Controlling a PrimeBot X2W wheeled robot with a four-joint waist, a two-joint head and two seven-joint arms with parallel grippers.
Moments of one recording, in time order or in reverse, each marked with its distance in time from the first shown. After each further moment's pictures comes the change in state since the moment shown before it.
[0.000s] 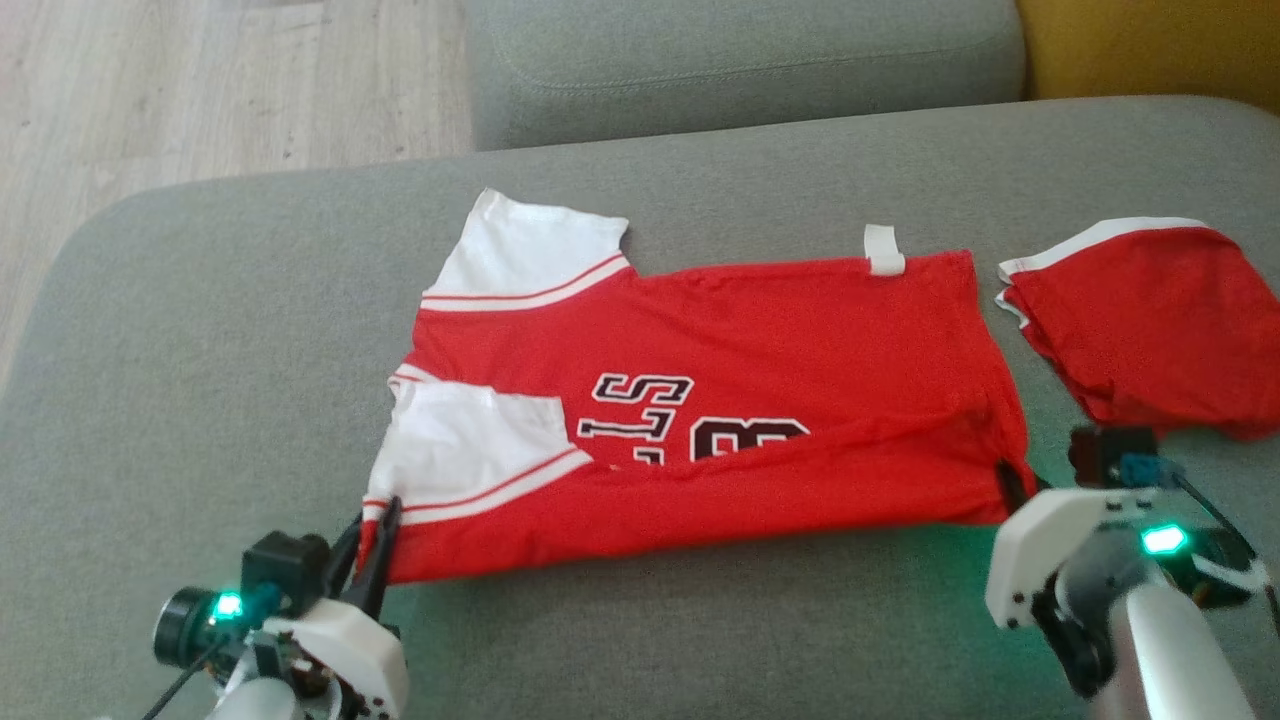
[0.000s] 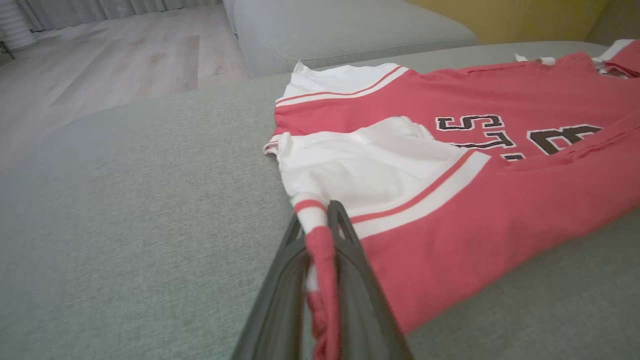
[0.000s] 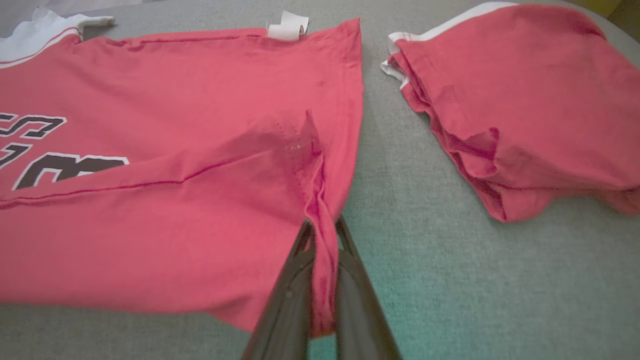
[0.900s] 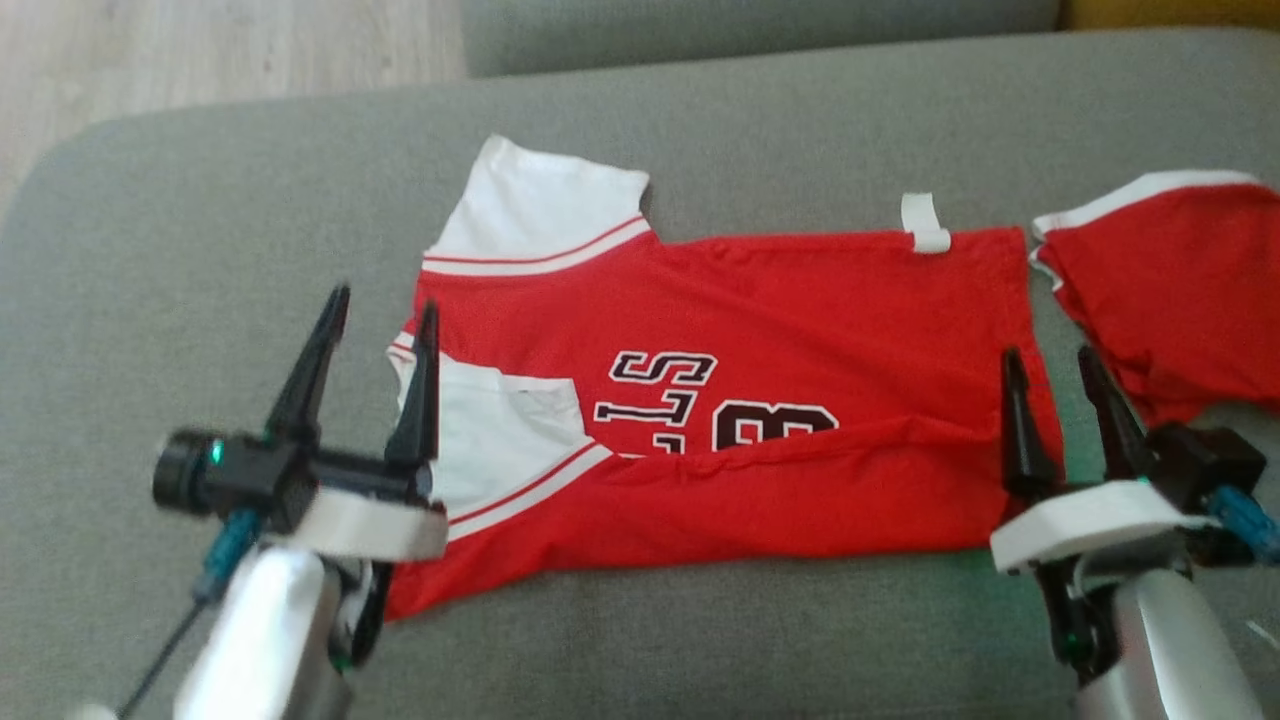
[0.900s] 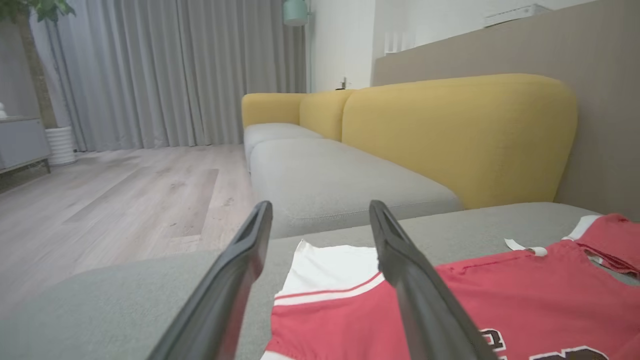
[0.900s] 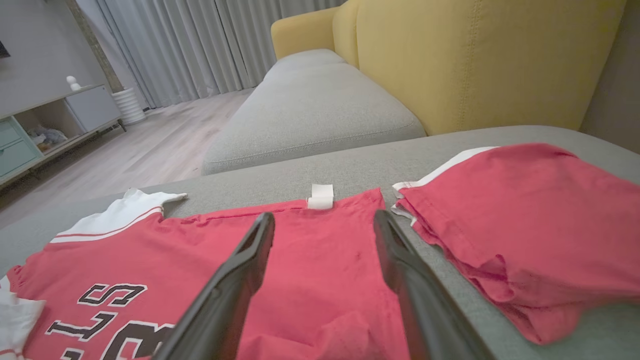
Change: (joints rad) left arm -0.079 -0.076 0.047 -0.283 0.032 0.082 -0.182; right arm 0.046 0.003 0.037 -0.135 0.192 0.000 -0.456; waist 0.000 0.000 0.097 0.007
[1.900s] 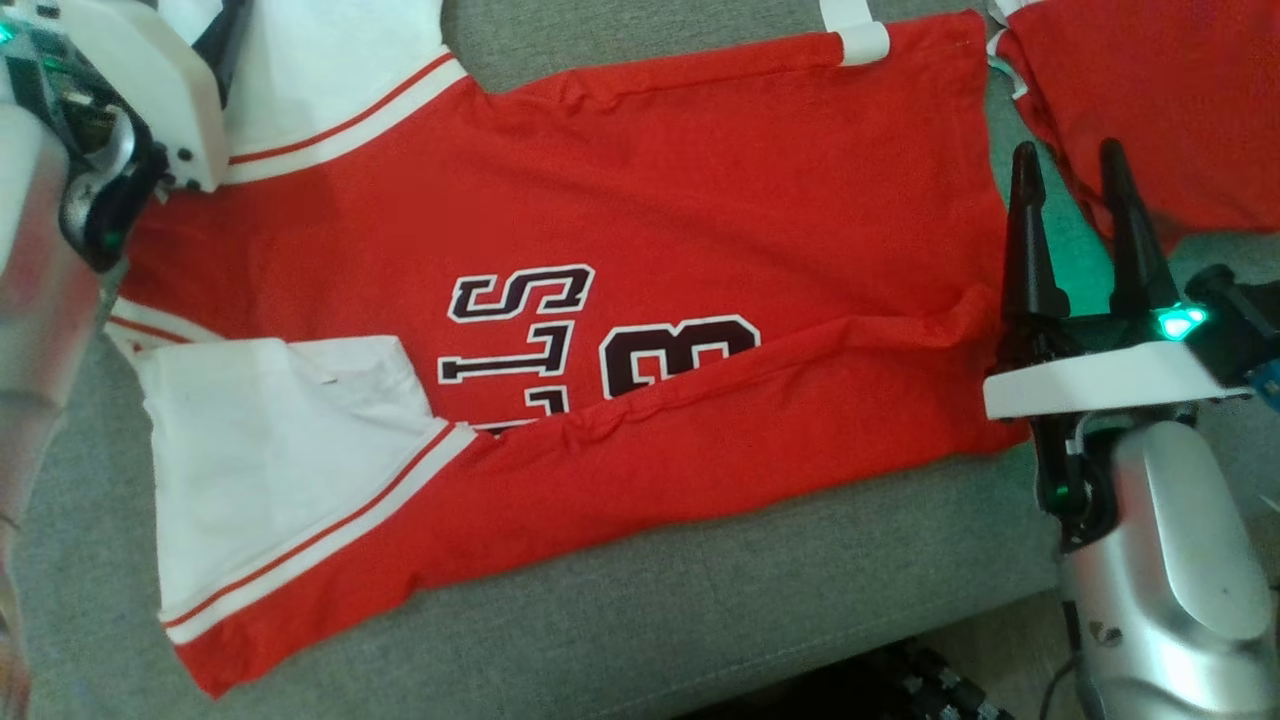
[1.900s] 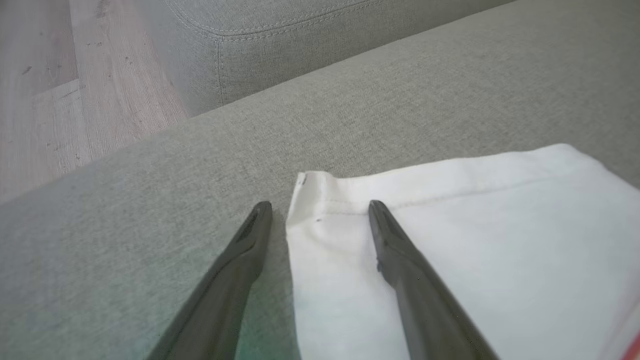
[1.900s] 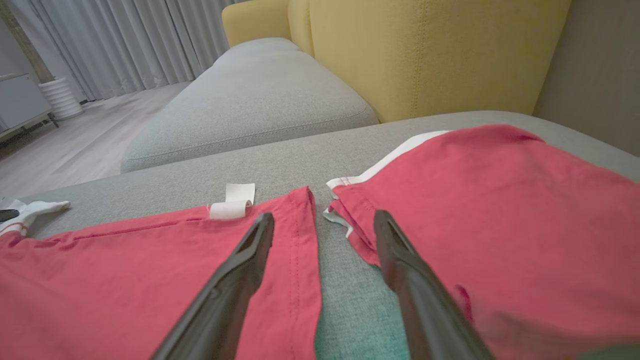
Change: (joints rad) left arm -0.873 0.282 -0.389 0.559 -0.374 -0.141 0.551; right arm -0.234 -0.001 0.063 -0.059 0.064 0.000 -0.088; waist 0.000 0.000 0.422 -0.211
